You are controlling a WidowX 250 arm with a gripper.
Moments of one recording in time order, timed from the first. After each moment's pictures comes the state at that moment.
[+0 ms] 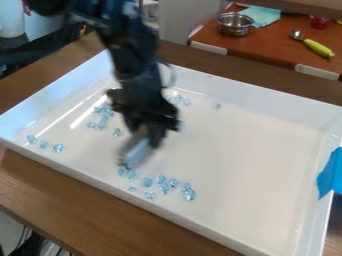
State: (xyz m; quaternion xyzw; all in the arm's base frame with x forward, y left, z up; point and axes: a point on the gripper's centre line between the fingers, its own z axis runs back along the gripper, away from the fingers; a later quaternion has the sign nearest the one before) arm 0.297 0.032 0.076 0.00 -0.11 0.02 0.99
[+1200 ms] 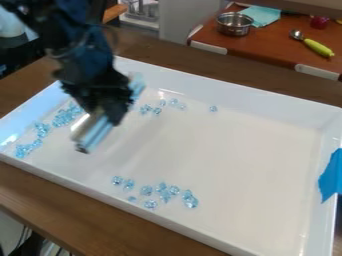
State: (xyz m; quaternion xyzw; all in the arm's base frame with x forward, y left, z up) arm 0.278 0.030 0.124 -0.07 -0.21 0.03 0.97
